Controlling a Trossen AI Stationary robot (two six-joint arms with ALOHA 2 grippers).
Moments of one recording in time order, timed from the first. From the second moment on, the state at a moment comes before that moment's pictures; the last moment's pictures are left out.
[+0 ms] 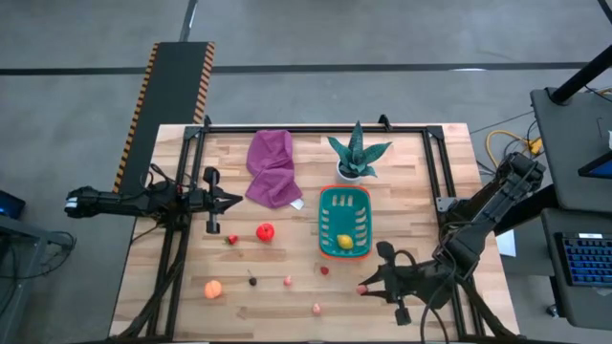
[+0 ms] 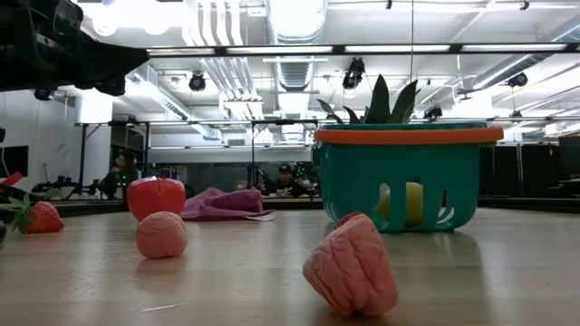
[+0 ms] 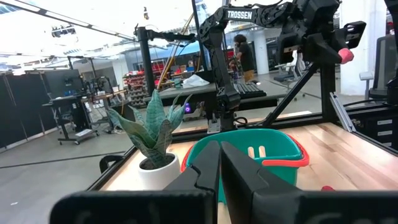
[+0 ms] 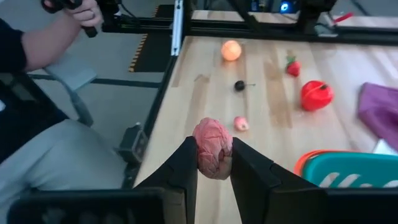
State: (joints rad) left arm -0.05 0.20 0.03 0.27 -0.11 0.19; right arm 0.82 1.39 1.09 -0.28 0.54 0.39
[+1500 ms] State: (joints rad) left arm -0.05 0.20 0.03 0.27 -0.11 0.19; right arm 0.60 1.39 1.07 -0.51 0.57 0.33
